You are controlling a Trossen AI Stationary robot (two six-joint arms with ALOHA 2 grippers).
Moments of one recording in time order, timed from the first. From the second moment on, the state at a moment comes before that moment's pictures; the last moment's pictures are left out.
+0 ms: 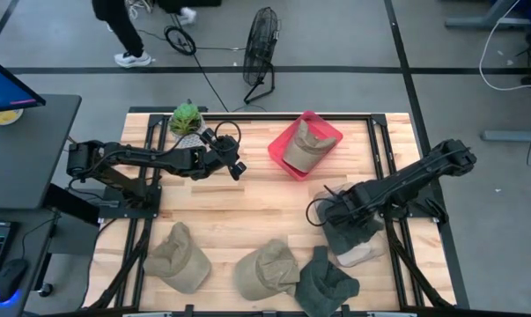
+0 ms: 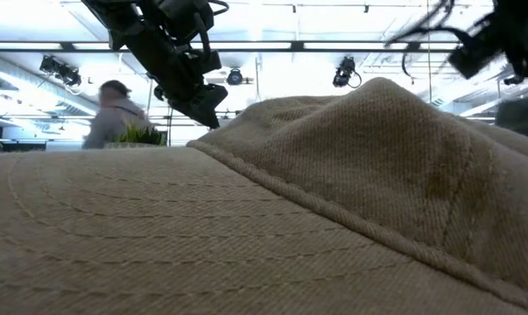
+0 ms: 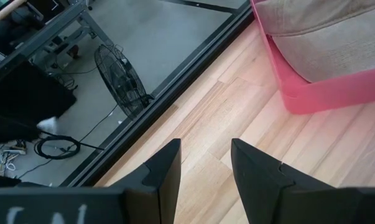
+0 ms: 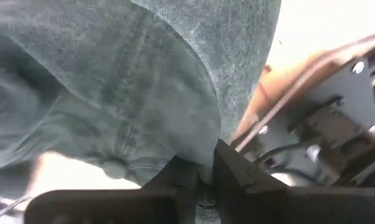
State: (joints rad) left arm 0.15 1.43 0.84 -0.14 -0.75 -0.15; right arm 0.39 1.44 1.06 -1.42 -0.14 1.07
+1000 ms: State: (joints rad) left arm 0.15 1.43 0.84 -0.14 -0.75 -0.15; right arm 0.28 1.44 0.76 -1.29 -0.18 1.17
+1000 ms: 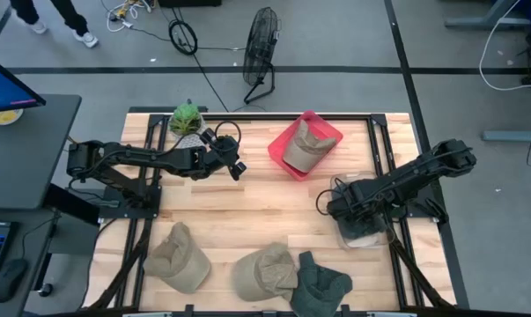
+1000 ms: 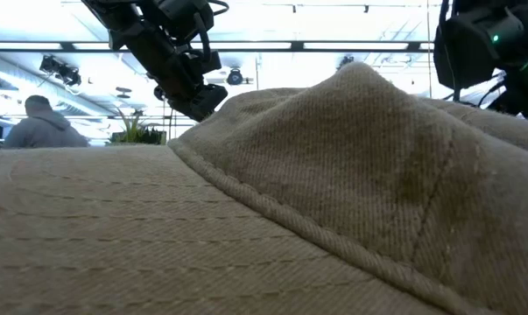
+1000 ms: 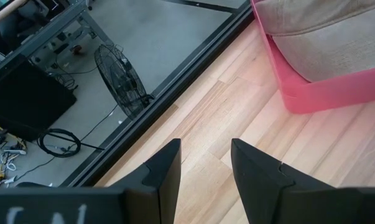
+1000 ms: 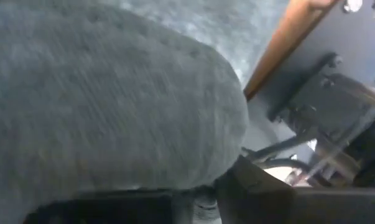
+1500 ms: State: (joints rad) left arm 0.15 1.43 0.84 -0.14 -0.75 -0.15; right arm 0.26 1.44 0.93 -1.44 -0.16 0.90
